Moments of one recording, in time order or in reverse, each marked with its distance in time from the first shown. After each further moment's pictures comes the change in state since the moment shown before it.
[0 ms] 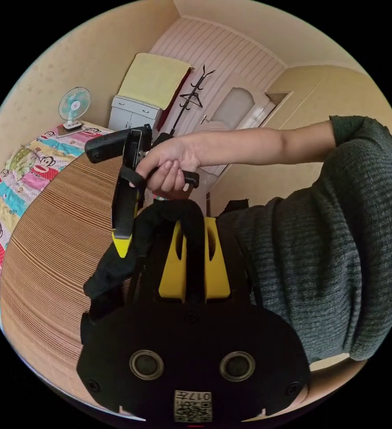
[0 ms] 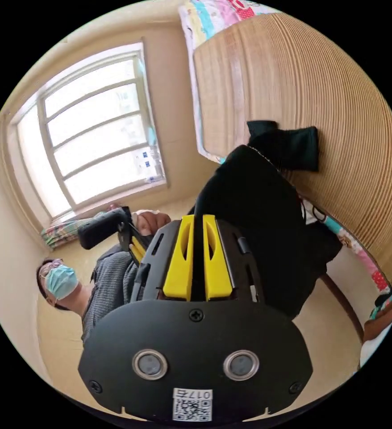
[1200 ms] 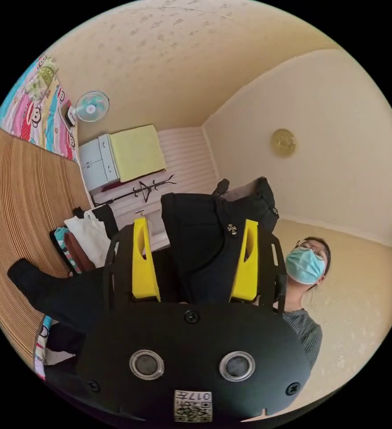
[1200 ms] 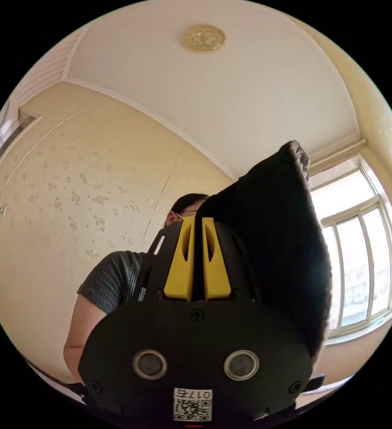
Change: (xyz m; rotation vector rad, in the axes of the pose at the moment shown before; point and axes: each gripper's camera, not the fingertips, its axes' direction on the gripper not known) left arm -0.189 0.022 -0.054 0.716 0.779 -0.502; right arm -0.221 0.354 -0.045 0.272 -0.860 -1.804
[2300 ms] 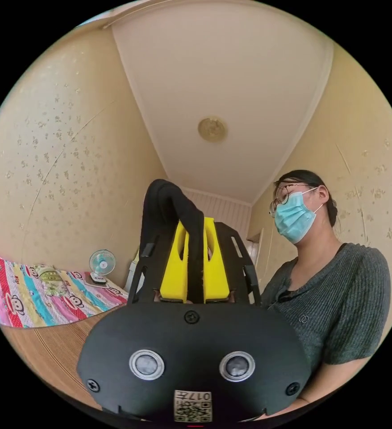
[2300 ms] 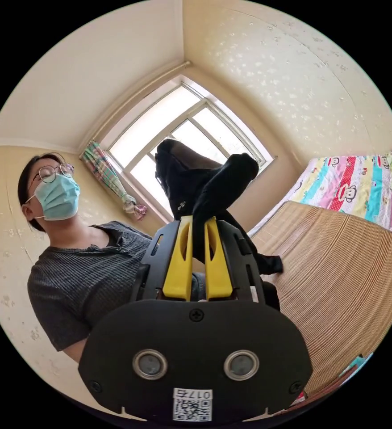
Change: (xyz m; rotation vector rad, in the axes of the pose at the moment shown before) left arm 0.332 0.087 0.047 0.317 -0.383 0.997; right arm 0.010 0.157 0.042 -0.329 0.998 0.705
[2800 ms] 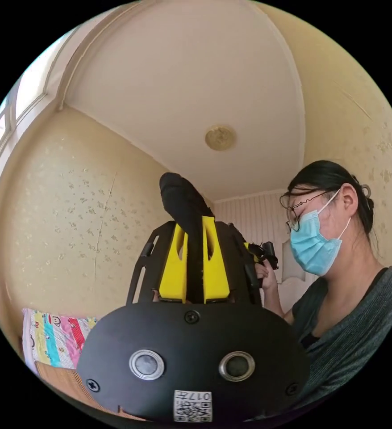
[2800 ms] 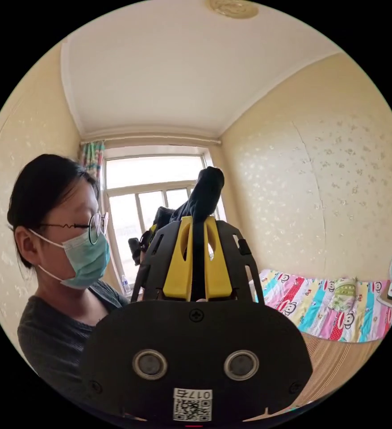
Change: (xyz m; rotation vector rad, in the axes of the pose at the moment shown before) left arm 0.108 -0.175 0.004 0.076 -0.373 0.291; right arm -0.244 -0.172 0.007 0.415 0.403 -0.431
